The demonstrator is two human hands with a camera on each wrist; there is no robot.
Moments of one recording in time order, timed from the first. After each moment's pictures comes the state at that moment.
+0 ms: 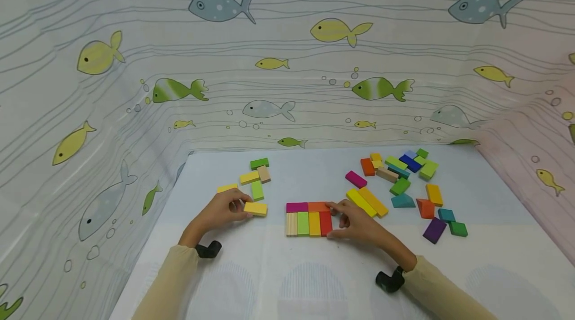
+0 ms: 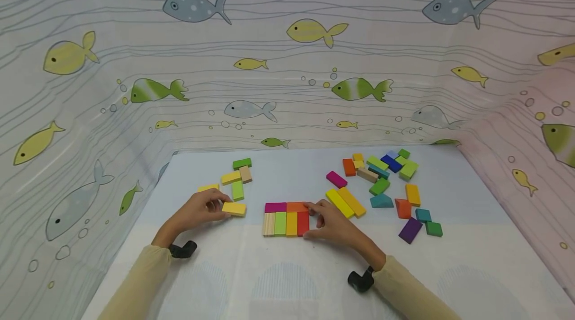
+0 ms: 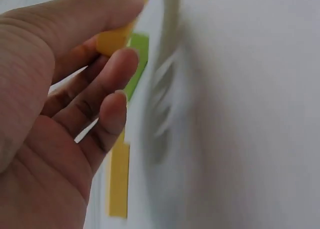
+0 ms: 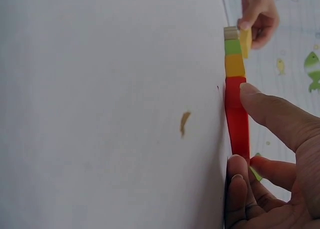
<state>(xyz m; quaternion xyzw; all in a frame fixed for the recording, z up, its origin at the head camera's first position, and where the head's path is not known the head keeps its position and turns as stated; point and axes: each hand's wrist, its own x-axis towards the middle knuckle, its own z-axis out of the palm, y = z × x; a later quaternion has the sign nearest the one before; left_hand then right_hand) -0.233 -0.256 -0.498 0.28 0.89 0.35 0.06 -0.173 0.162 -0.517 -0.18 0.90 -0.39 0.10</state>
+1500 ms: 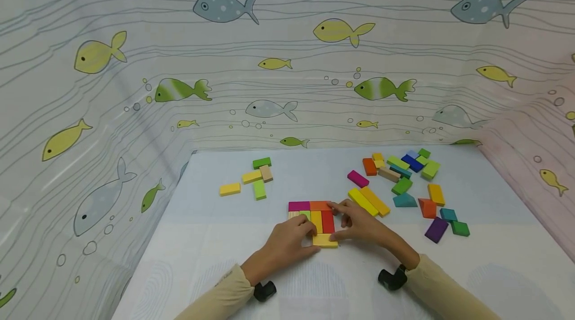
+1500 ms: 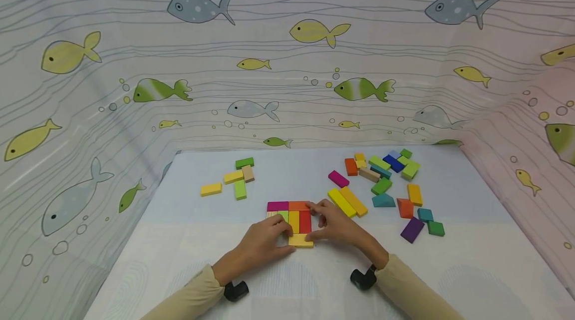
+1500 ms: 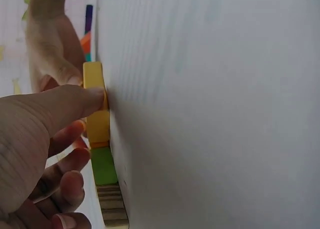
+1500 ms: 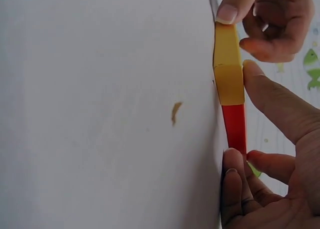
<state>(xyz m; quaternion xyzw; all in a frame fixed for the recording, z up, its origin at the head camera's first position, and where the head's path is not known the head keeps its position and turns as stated) -0.142 -0.089 -0.506 0.35 0.92 0.17 -0.04 -0.171 0.164 -0.514 -0.19 0.89 -0.39 0.12</state>
